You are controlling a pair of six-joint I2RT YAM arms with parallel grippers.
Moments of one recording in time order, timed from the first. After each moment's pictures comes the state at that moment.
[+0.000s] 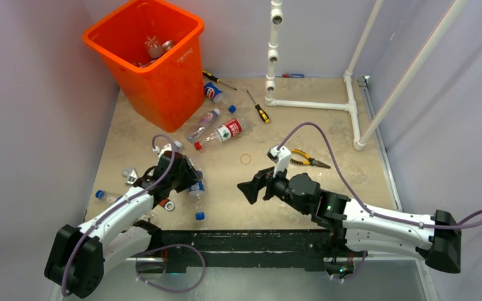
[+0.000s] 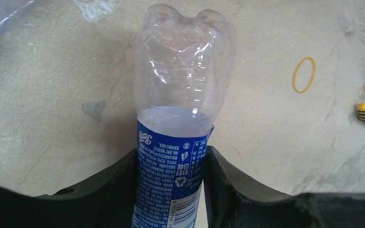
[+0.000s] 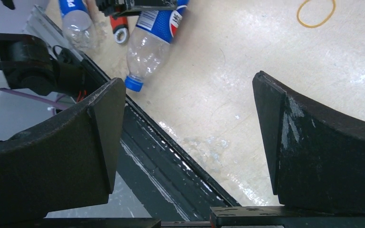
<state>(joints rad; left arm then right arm) -0.43 1.00 0.44 -0.29 -0.10 -0.89 1.16 0.88 0.53 0.12 0.35 0.49</state>
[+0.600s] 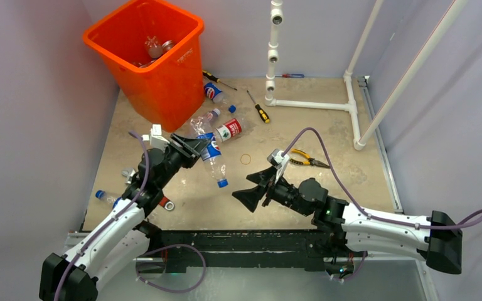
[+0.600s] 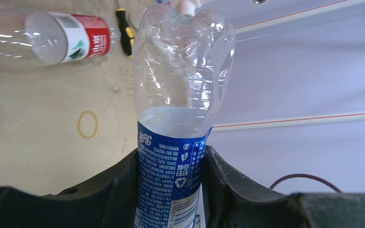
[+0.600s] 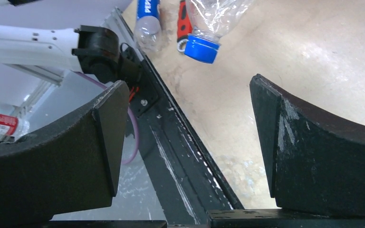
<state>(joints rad) -0.43 0.77 0.44 0.16 0.04 -1.22 1.16 0.84 0.42 0.42 0.13 0.49</state>
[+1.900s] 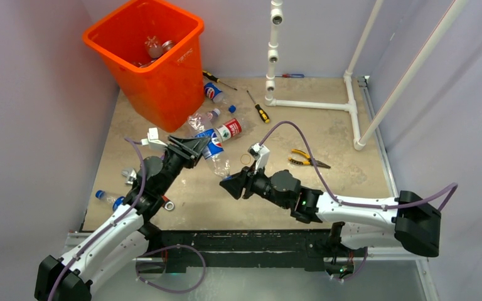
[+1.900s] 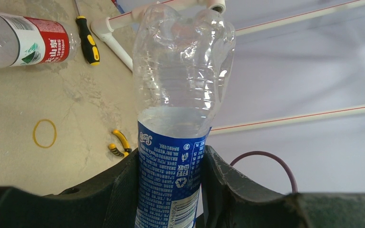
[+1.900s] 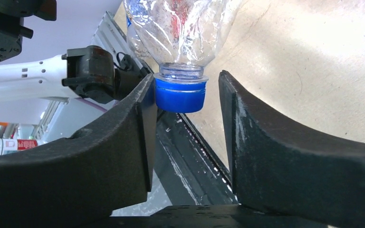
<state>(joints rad) -0.52 0.71 0.39 0.32 -0.07 -1.32 1.16 1.16 0.56 0.51 0.19 0.65</state>
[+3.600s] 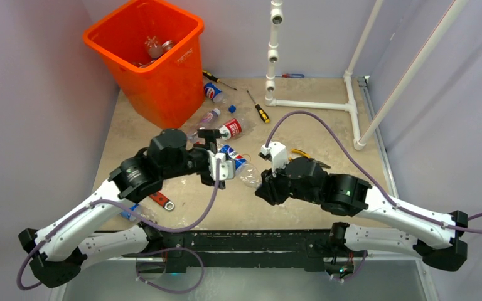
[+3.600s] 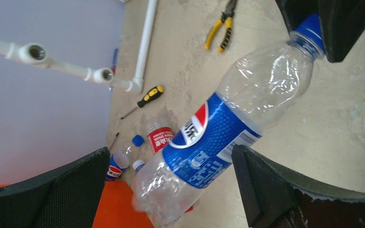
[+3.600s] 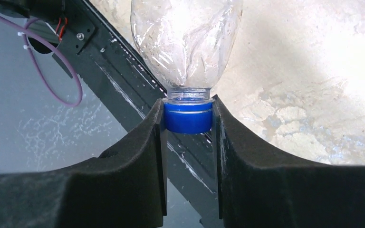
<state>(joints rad) -0.86 0.92 1.12 -0.55 0.21 0.79 1.16 0.91 0.99 -0.65 0.17 0.39</state>
